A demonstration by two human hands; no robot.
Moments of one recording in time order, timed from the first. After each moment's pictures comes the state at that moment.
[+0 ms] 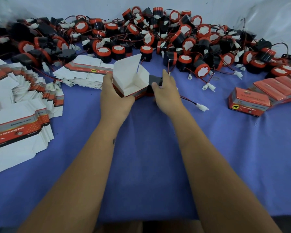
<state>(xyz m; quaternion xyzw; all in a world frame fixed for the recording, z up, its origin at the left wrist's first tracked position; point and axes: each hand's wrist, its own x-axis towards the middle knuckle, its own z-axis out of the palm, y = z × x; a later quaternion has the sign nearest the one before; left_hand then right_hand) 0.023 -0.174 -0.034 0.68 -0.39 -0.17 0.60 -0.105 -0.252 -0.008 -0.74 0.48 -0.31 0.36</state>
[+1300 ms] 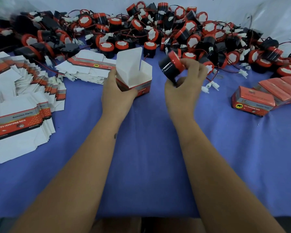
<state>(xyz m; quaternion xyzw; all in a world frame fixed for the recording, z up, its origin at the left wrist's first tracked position) 0.020 -0.173 -0.028 0.68 -0.38 -0.19 0.60 -0.117 -0.235 -0.011 -0.67 0.42 -0.59 0.17</state>
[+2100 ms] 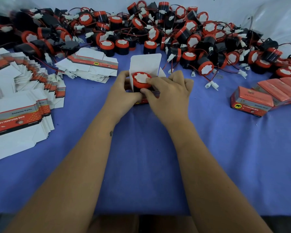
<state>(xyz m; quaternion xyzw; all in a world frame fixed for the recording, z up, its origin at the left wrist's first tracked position) 0.019 -0.168 -0.027 0.61 -0.45 -0.31 0.57 -0.115 -0.214 -0.015 -0.82 0.35 -0.44 -0.07</state>
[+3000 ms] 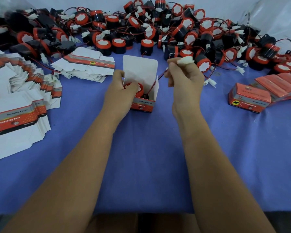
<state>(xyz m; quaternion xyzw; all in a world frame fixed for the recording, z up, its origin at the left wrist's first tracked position) 0.013 -0.172 -0.028 0.68 -0.42 -0.24 0.55 -0.129 -0.222 0.012 -0.53 0.32 -0.60 0.51</state>
